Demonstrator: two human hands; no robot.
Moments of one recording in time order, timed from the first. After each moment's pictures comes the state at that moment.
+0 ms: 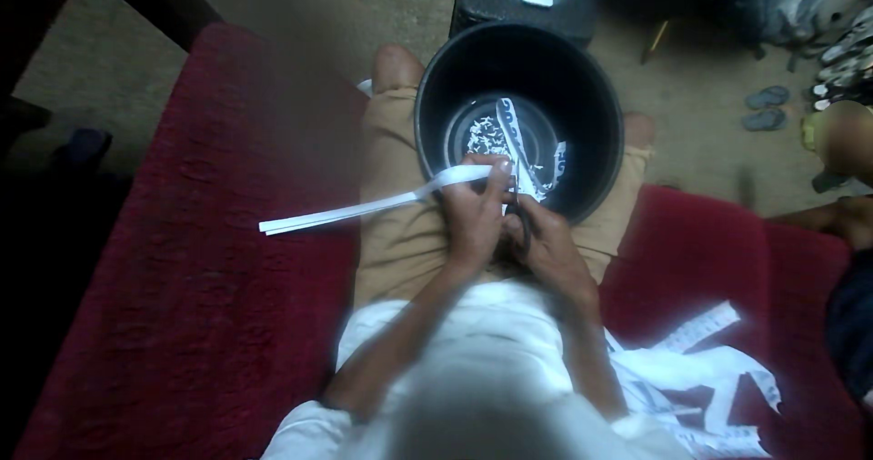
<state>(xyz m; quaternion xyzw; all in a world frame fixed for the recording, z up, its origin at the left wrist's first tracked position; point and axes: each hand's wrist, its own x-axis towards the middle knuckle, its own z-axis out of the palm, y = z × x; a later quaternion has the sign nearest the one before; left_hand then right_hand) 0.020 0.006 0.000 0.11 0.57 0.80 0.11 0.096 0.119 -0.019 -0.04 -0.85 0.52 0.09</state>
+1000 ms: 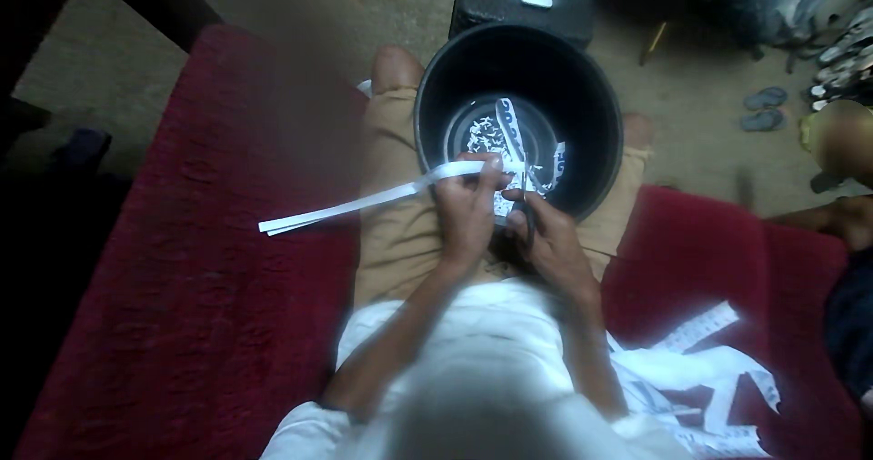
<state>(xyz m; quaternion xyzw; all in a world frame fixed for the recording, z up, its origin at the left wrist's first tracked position) 0.012 0.004 -0.008 0.12 0.57 0.81 0.08 0.099 0.122 -0.017 -0.06 -0.86 0.49 0.10</state>
